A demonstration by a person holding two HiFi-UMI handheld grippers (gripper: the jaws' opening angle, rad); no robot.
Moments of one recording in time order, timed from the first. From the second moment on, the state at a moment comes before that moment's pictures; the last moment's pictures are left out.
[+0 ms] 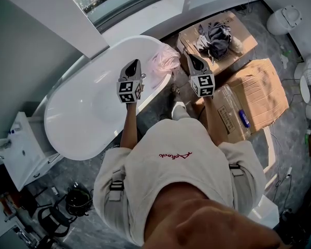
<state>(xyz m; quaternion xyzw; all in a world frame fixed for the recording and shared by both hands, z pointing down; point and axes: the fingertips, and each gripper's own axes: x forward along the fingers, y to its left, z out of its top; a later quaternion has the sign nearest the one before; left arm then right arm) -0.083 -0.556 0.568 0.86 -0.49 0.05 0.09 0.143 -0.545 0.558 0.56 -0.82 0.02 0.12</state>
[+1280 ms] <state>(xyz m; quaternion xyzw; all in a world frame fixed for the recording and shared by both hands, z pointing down) -0.050 -0.712 0.604 0.85 -0.50 0.09 0.13 0.160 -0.712 0.599 0.53 -0.83 0.07 0.13</state>
